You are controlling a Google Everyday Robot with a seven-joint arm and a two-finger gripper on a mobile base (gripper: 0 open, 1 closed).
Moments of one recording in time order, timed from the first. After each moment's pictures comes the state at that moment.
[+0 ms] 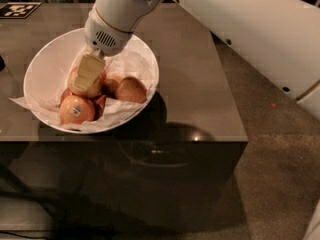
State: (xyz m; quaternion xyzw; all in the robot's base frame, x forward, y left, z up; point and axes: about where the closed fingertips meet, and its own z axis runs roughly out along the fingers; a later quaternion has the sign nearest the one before) arm 0.546 0.152 0.941 -0.66 0.68 0.18 0.25
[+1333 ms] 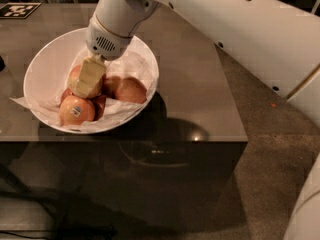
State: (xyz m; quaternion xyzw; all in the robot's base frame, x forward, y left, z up) arm 0.554 0.152 0.925 -0.65 0.70 0.18 0.23
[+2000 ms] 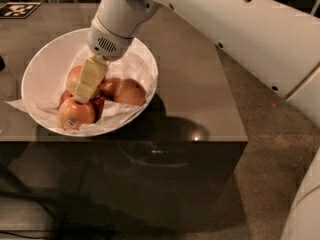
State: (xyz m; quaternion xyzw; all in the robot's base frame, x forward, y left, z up) arm 0.557 0.152 0.920 -0.65 0.70 0.18 0.23
